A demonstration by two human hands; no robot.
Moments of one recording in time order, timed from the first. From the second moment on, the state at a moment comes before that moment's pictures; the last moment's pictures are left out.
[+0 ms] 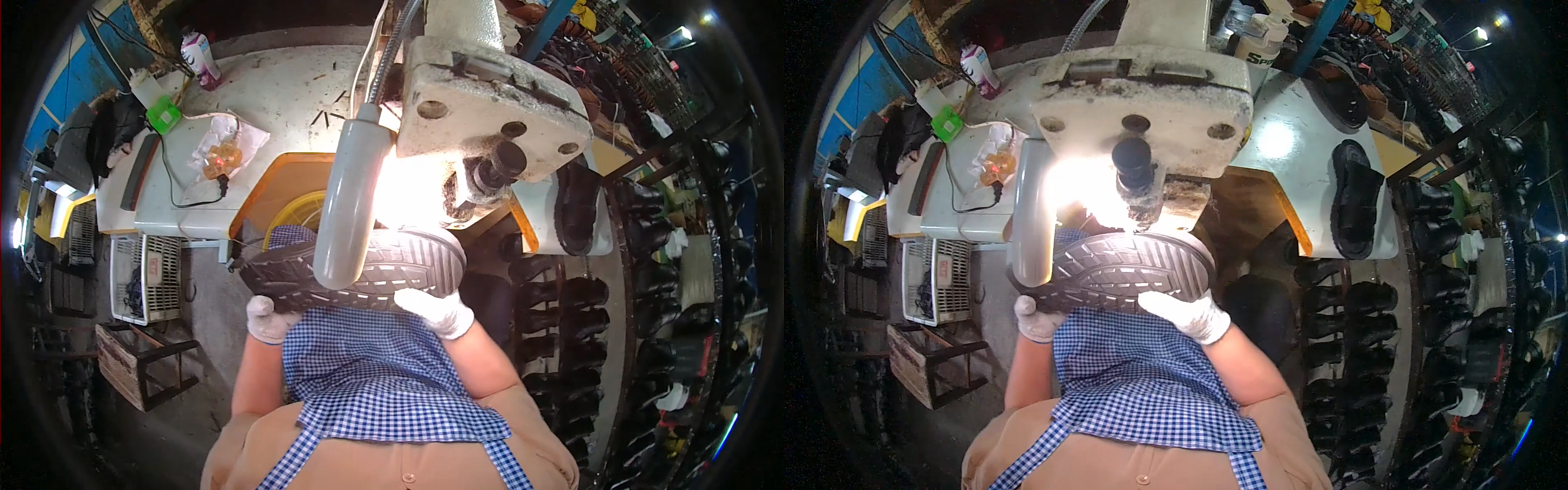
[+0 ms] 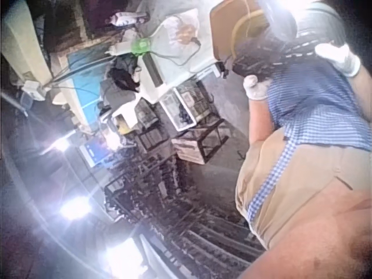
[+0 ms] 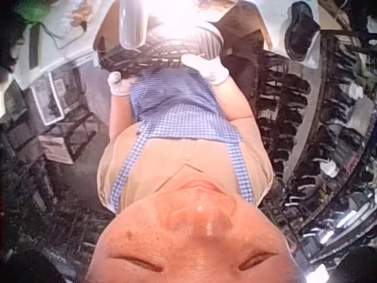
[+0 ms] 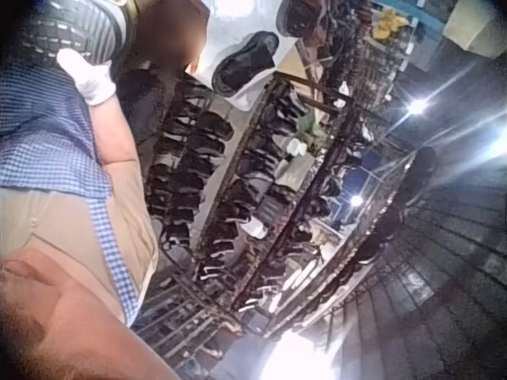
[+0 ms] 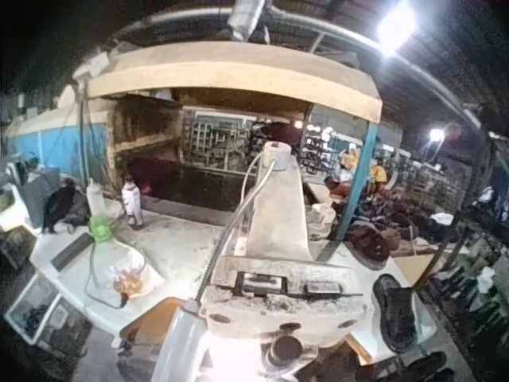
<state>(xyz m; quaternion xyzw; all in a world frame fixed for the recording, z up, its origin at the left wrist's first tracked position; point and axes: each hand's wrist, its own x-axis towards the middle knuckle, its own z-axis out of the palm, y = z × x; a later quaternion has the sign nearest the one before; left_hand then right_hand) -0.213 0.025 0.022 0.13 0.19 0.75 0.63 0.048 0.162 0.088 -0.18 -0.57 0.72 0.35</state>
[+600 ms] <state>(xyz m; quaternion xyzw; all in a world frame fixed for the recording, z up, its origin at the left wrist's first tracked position) -0.161 0.093 0.117 0.37 0.40 0.58 0.61 0.035 0.227 0.161 -0.15 -0.66 0.73 0.03</state>
